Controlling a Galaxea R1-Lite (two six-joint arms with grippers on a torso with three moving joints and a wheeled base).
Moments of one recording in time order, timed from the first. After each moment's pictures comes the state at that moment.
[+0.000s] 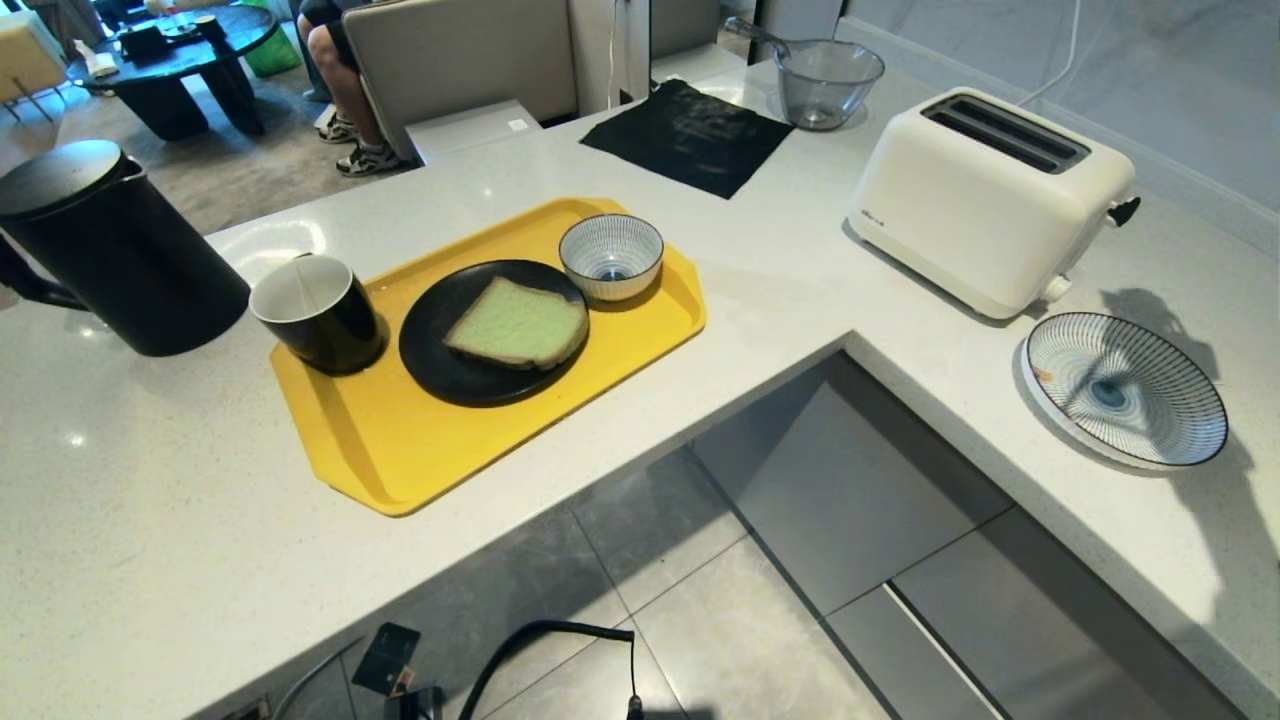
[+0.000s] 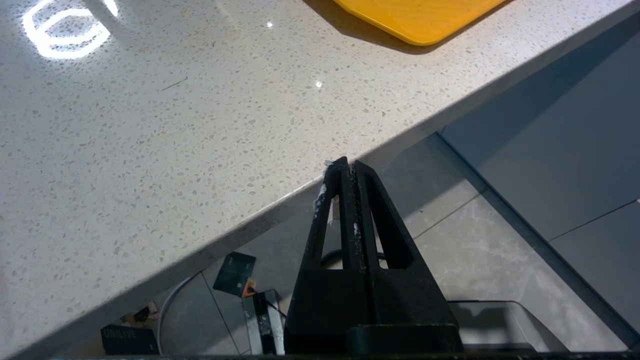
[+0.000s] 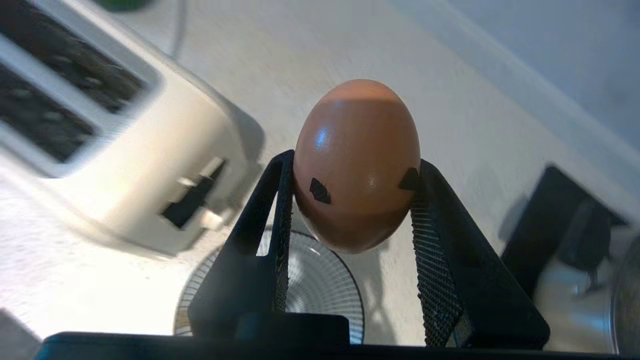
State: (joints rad) left arm 0.00 0.00 0.00 -0.04 0.01 -0.01; right arm -0.26 1.70 -1.97 0.45 -0.19 0.04
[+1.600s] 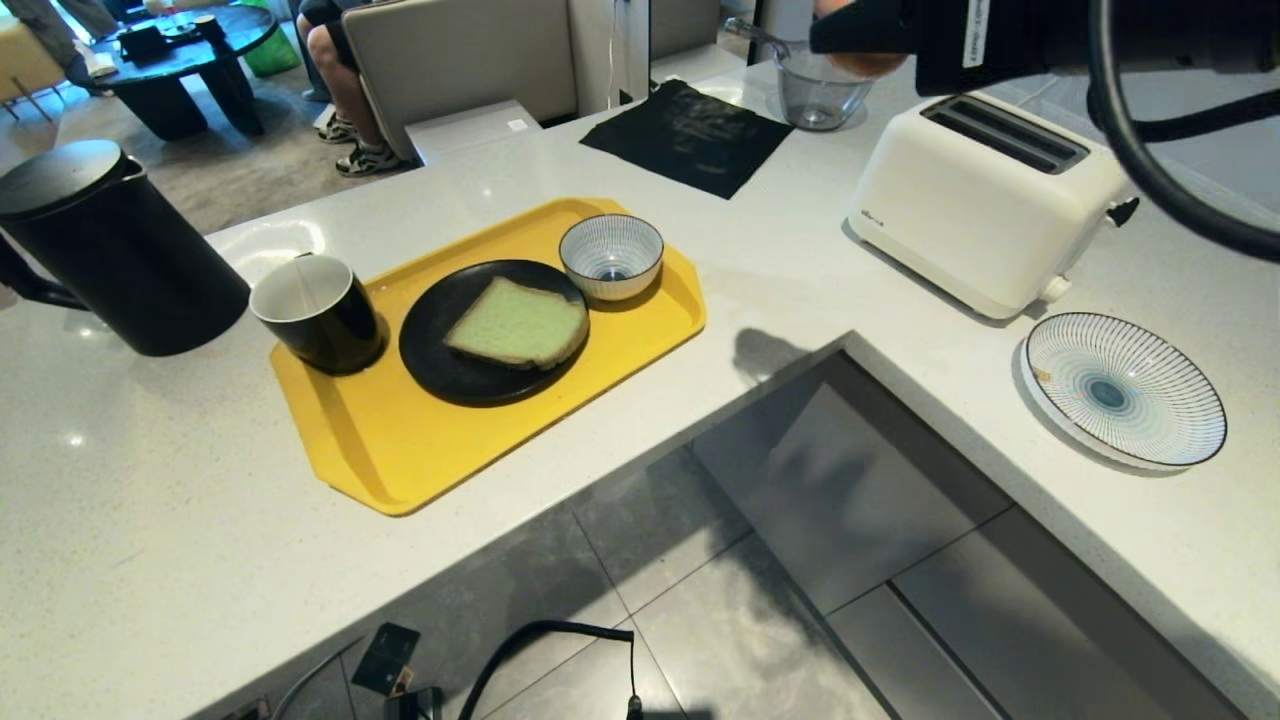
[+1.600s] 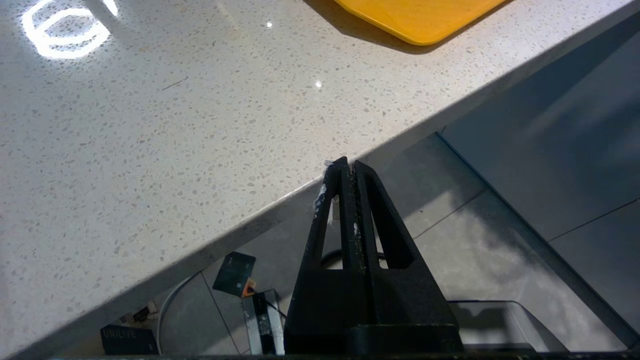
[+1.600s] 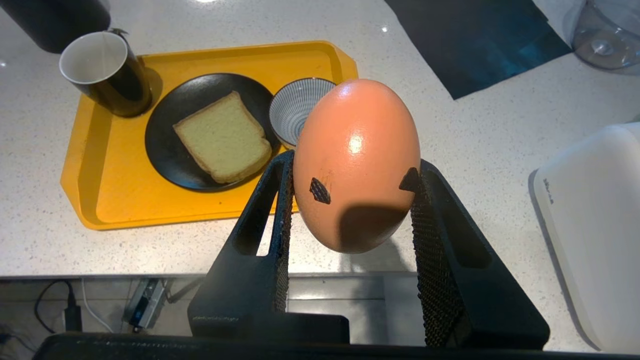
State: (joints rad) left arm 0.00 0.00 0.00 -0.04 0.01 -0.01; right arm 0.81 1.66 -1.97 0.38 -0.33 -0.13
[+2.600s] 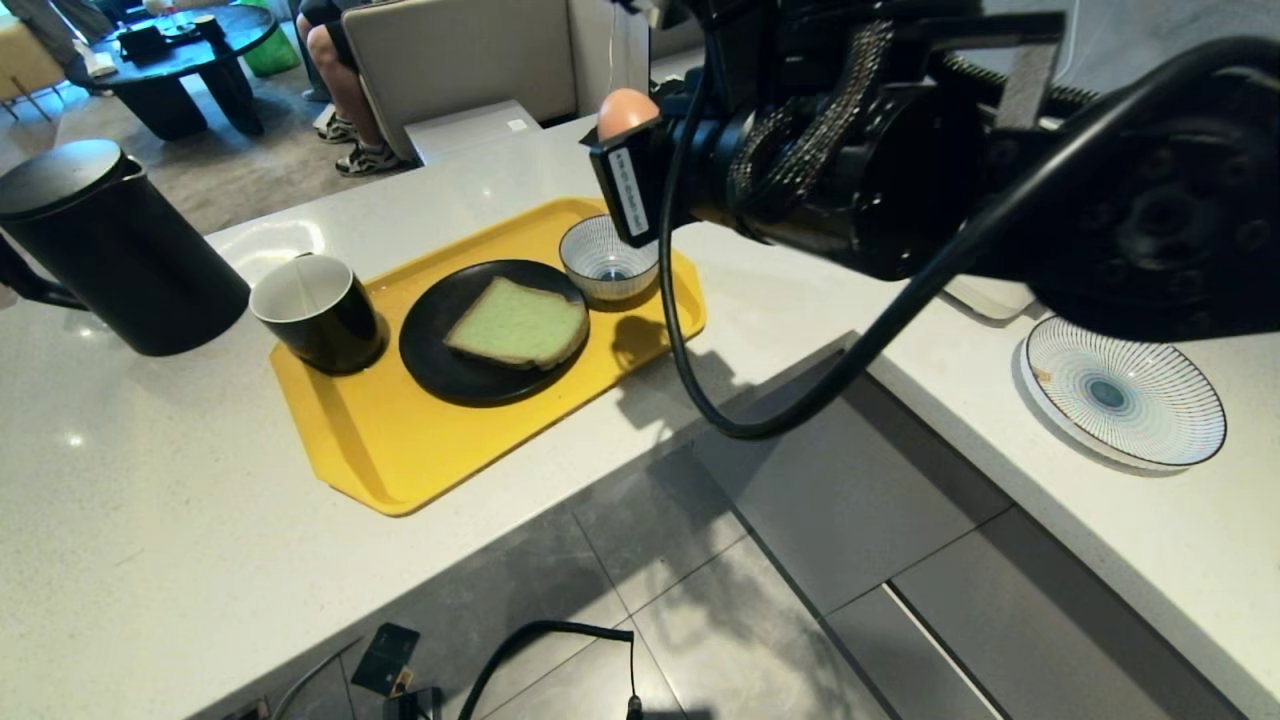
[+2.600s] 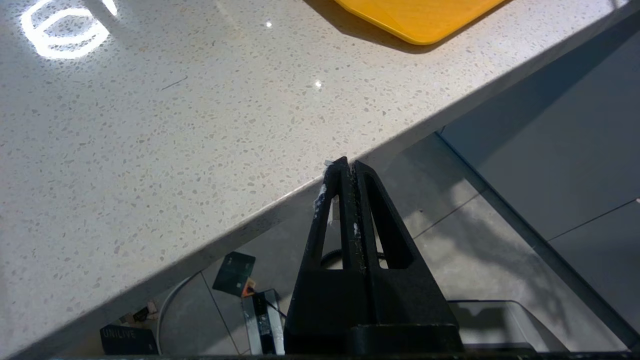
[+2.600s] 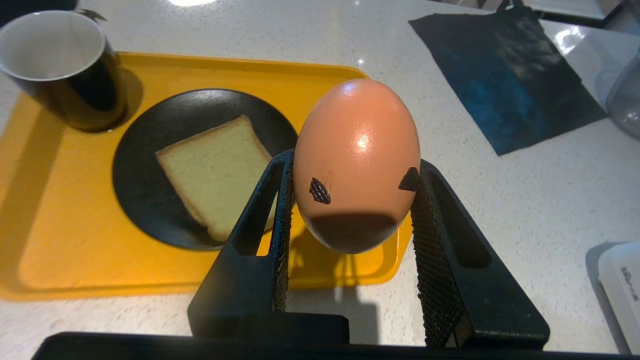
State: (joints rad) left arm 0.00 0.00 0.00 -0.04 0.01 -0.01; right arm 0.90 1.98 -1.99 -0.01 -0.43 -0.31
